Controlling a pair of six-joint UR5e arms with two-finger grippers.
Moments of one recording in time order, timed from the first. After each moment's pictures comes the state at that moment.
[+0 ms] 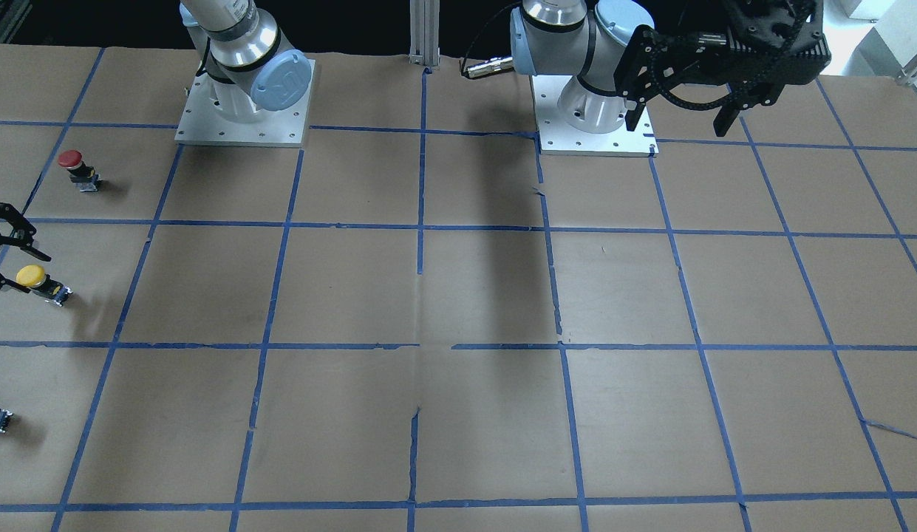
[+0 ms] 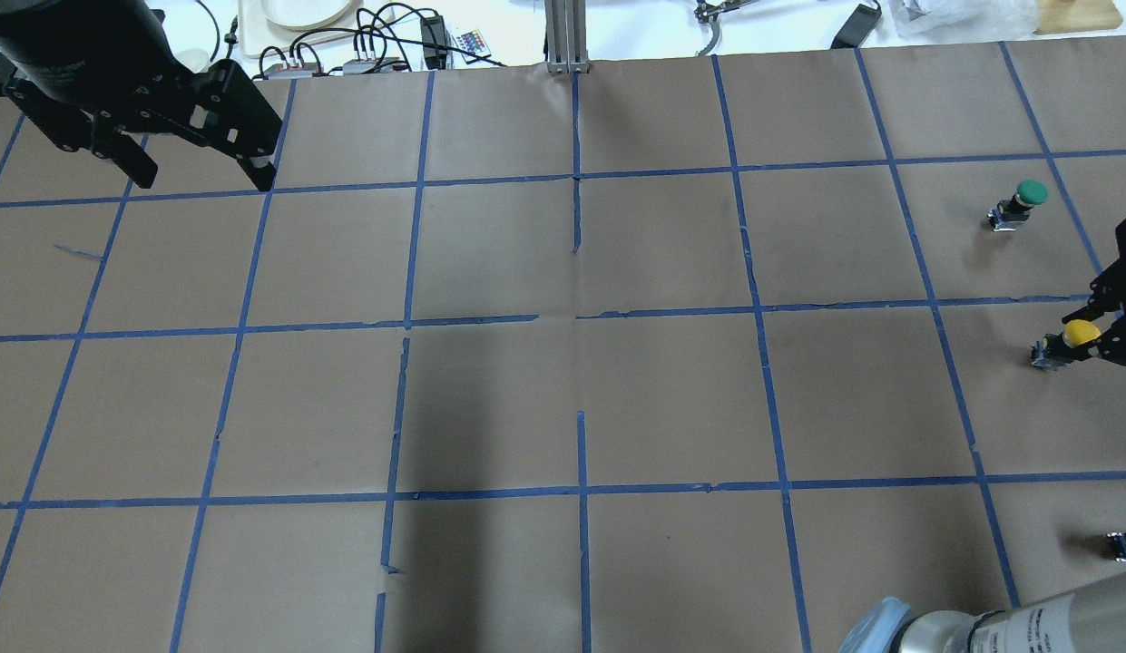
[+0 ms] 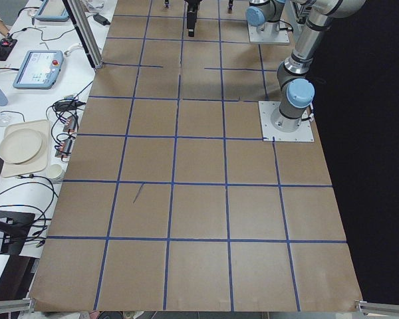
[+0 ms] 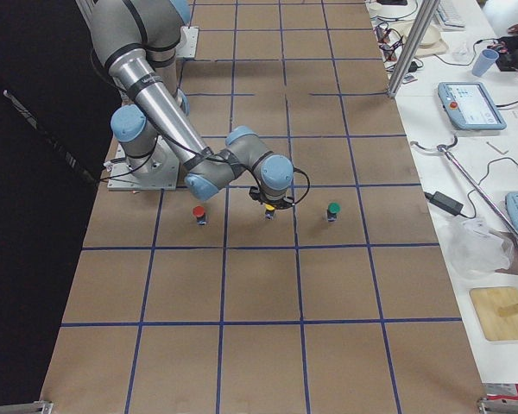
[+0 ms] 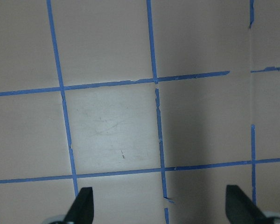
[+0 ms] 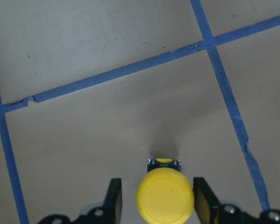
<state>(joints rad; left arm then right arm) -1.54 -1.55 -1.36 -1.78 1.60 0.09 0.77 -1.29 1.89 -1.98 -1.40 -2.10</state>
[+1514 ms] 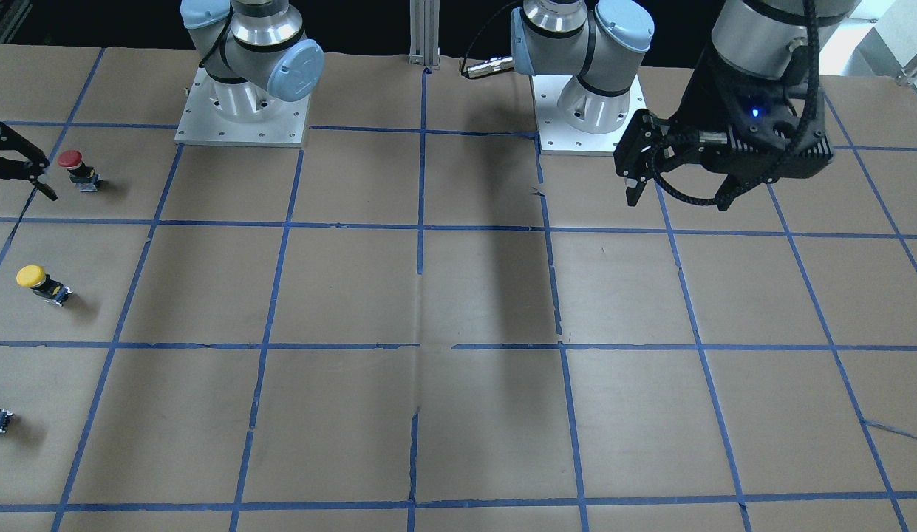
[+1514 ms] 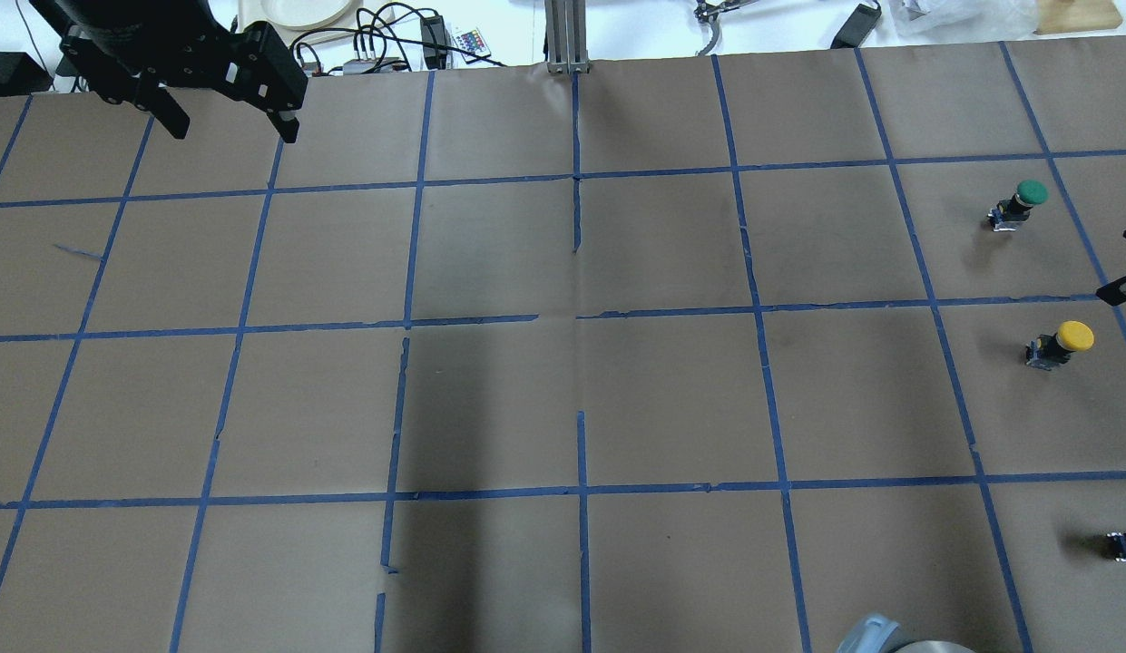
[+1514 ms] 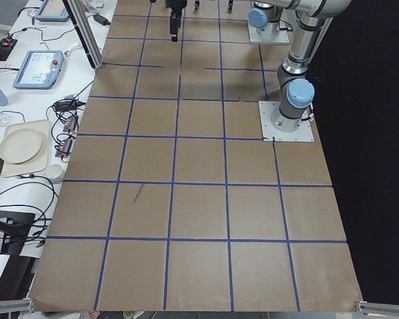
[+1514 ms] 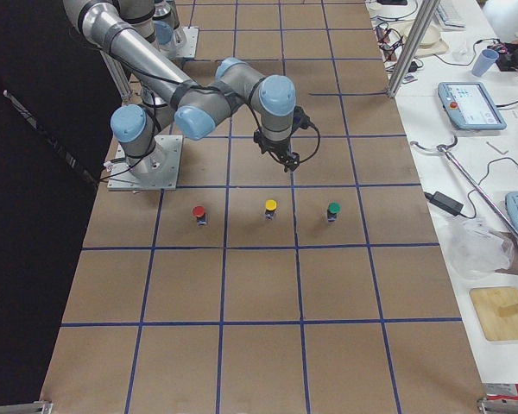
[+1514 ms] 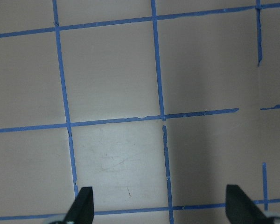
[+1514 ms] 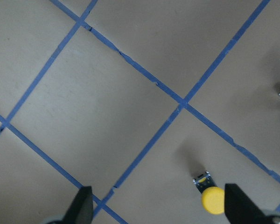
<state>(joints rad) -1.54 -1.66 -1.34 -1.63 1.60 0.10 0.99 -1.59 1.77 -1.70 -1.42 -1.24</state>
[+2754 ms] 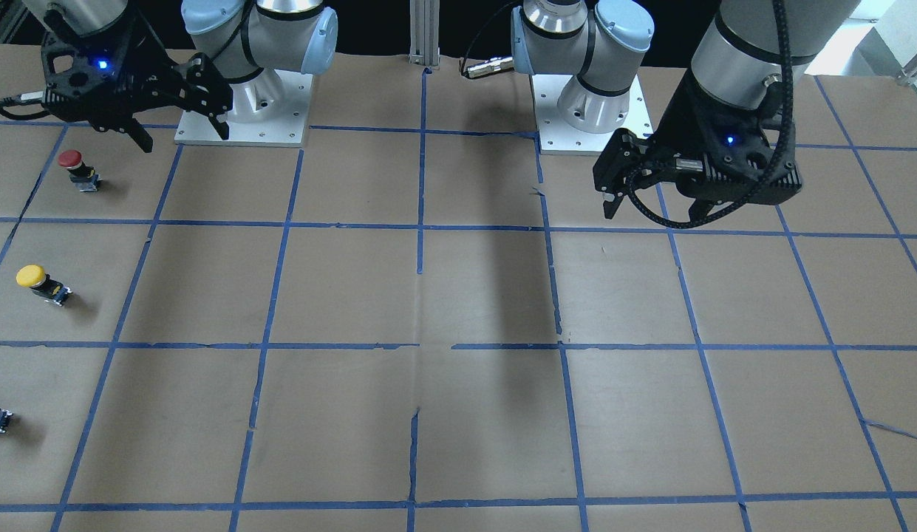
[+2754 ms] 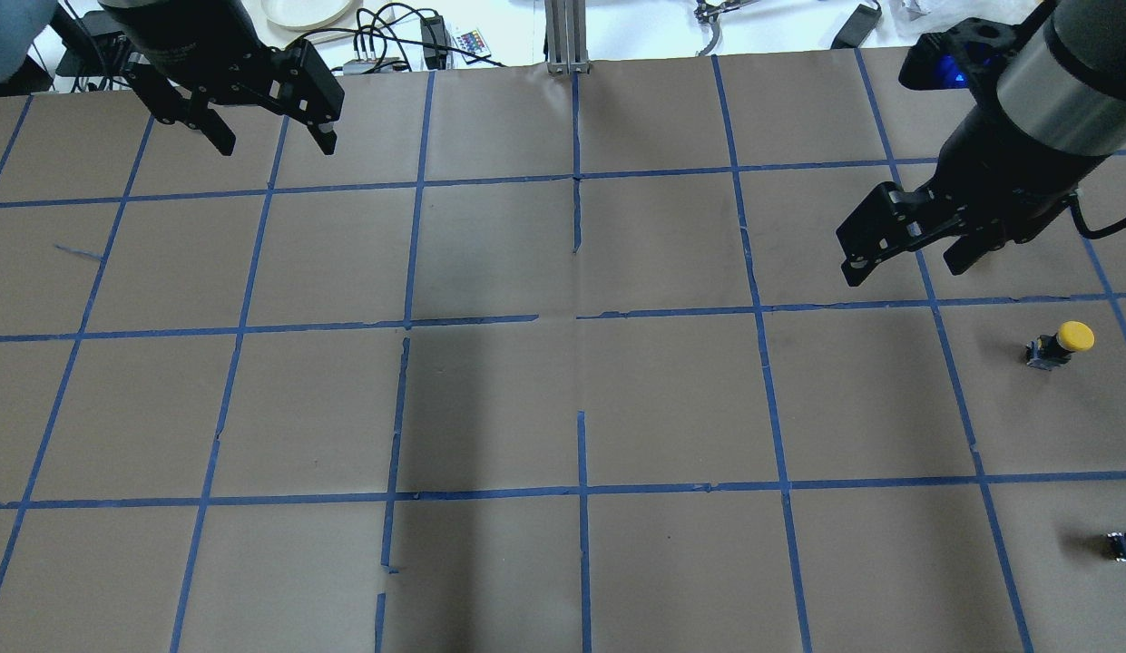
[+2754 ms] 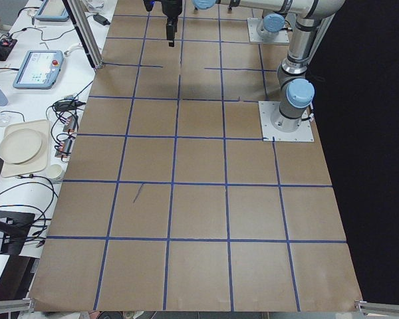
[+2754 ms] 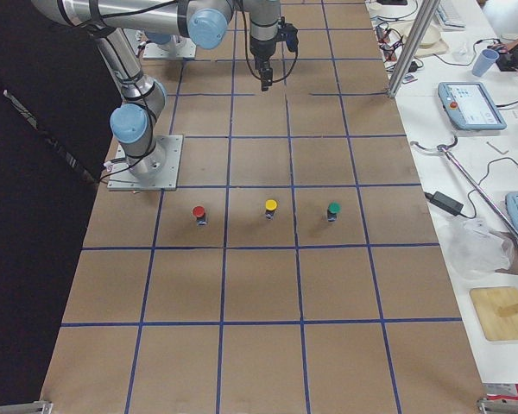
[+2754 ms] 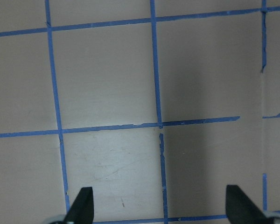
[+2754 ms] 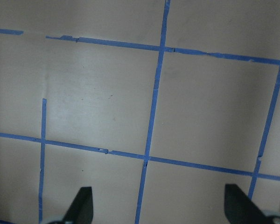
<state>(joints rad) -1.56 -1.68 -1.35 -1.67 1.54 0.08 1.45 -1.74 1.68 -1.45 -1.49 -0.23</state>
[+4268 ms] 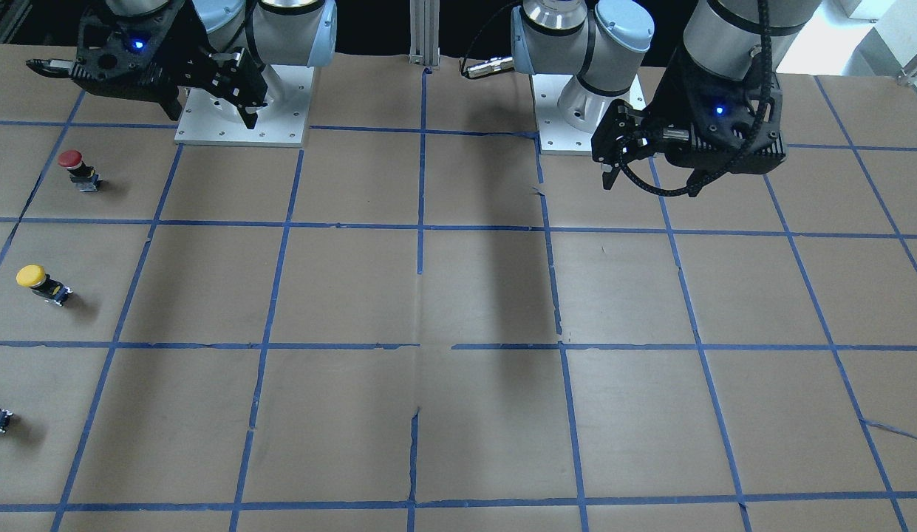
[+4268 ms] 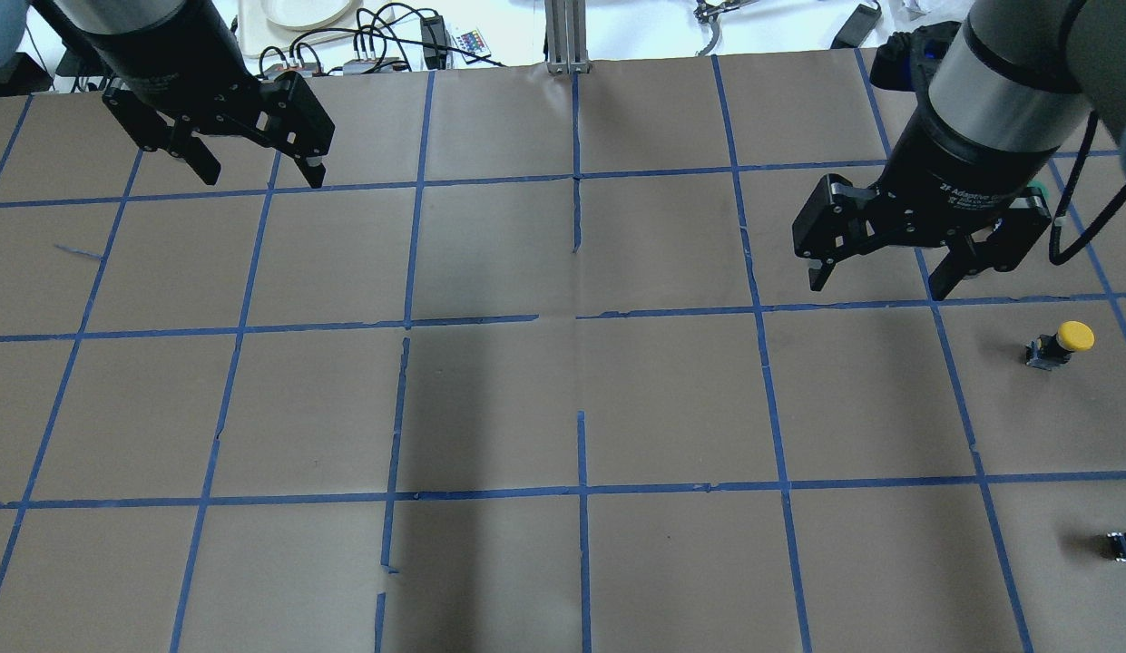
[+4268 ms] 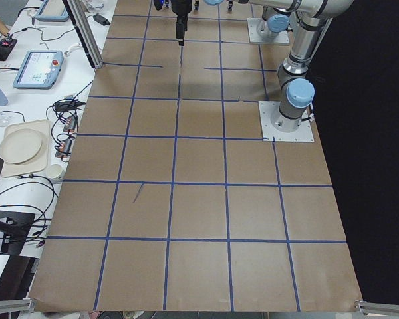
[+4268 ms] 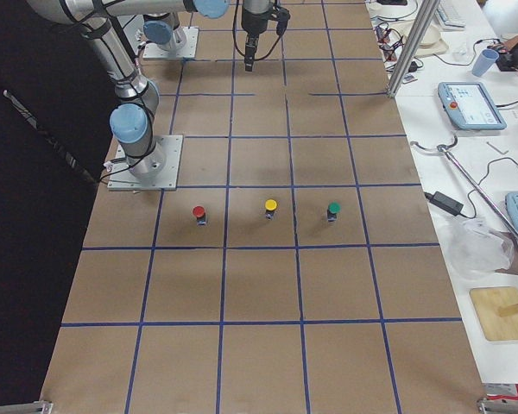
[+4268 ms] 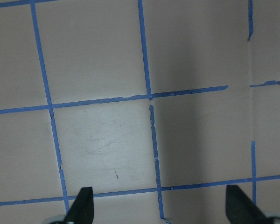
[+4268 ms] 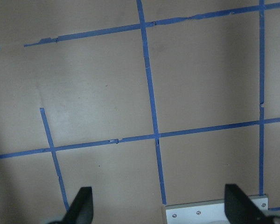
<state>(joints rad) -1.56 -1.63 -1.41 -1.69 1.58 0.10 1.55 -1.72 1.64 -1.39 -1.54 0.11</state>
